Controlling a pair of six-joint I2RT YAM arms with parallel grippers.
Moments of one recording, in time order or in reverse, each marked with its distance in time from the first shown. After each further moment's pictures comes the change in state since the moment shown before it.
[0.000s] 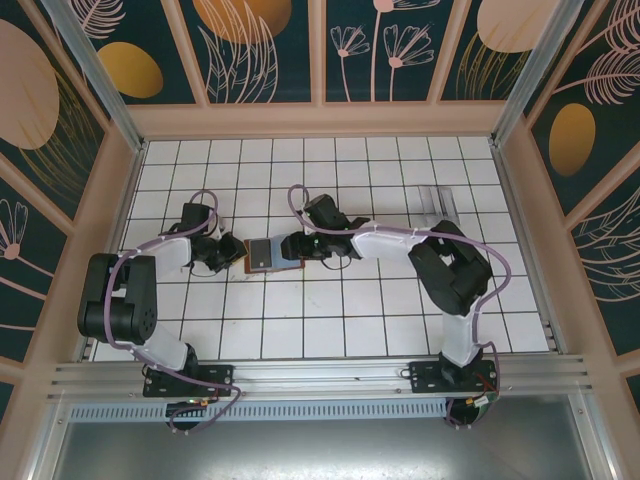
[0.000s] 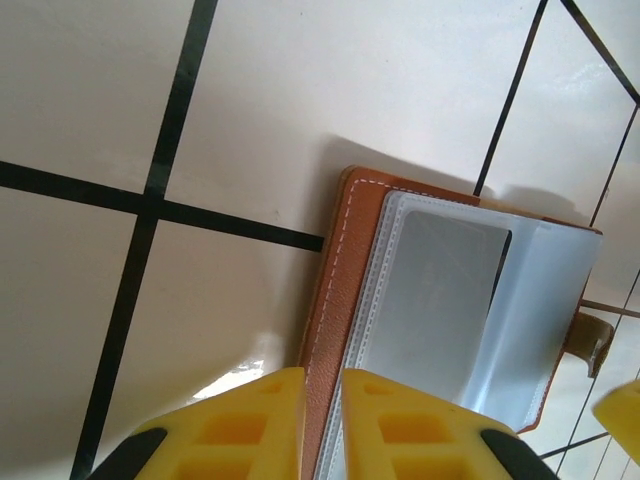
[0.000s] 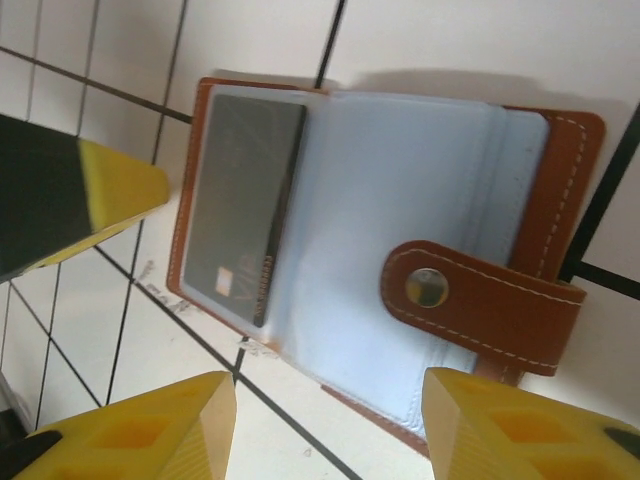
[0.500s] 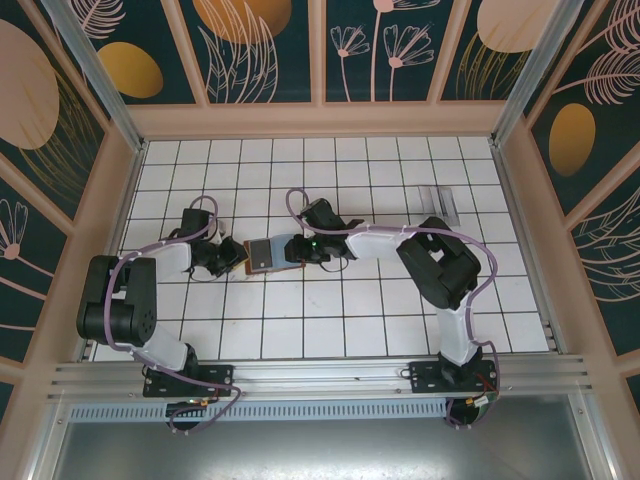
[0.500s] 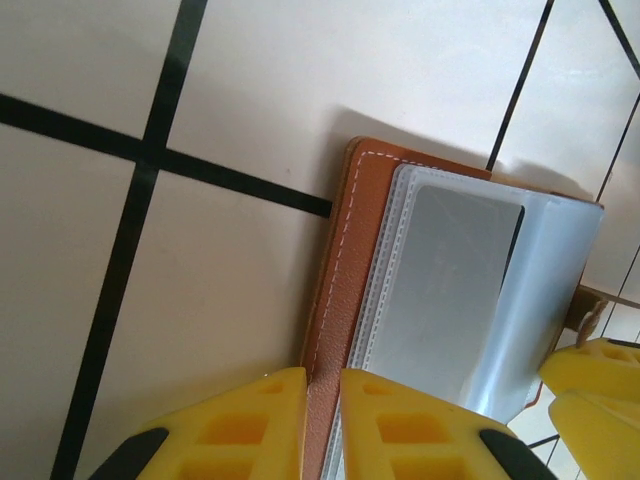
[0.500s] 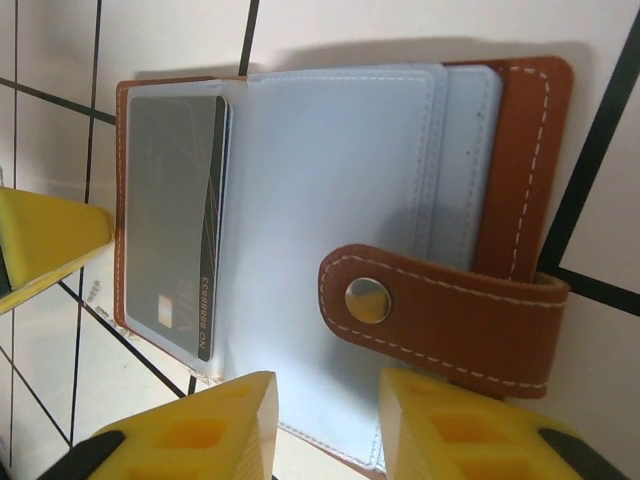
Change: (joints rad) left arm 0.000 -0.011 -0.049 0.042 0.032 -0.029; right arm 0.000 0.068 0.021 0.008 0.005 0.041
